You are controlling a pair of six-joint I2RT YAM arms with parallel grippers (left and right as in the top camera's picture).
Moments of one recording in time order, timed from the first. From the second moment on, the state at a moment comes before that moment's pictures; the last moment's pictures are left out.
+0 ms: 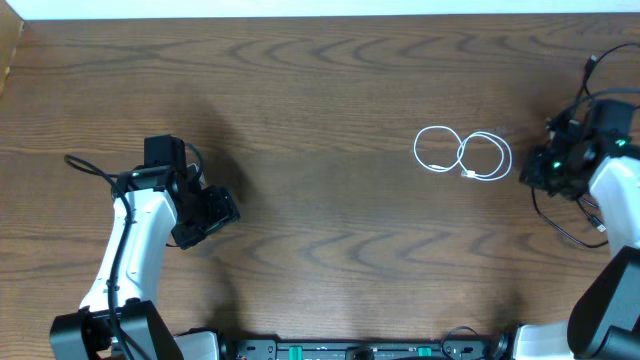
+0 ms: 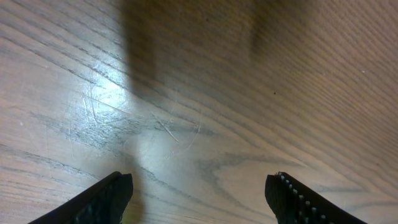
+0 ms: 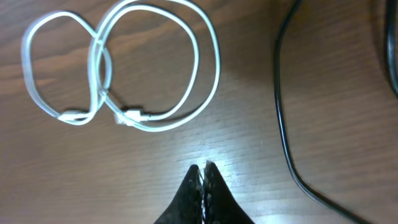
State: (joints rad) left arm 0.15 1.44 0.90 -0.98 0.20 -0.34; right arm -0.31 1.61 1.05 -0.72 -0.25 0.01
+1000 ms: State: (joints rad) left arm 0.15 1.44 0.90 -0.98 0.20 -0.34; right arm -0.31 1.61 0.73 -0.30 0.05 0.08
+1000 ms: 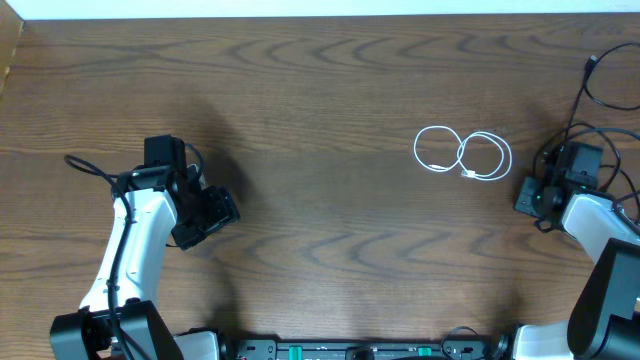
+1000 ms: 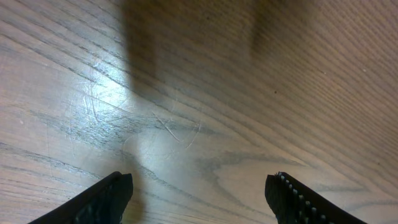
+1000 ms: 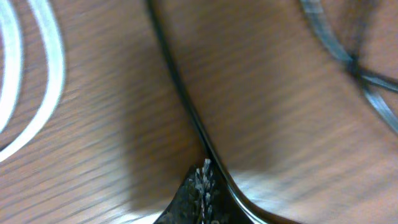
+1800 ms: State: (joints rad) left arm 0.15 1.44 0.90 -1.00 0.20 -0.34; right arm -0.58 1.61 0.71 -0.17 -0.02 0.23
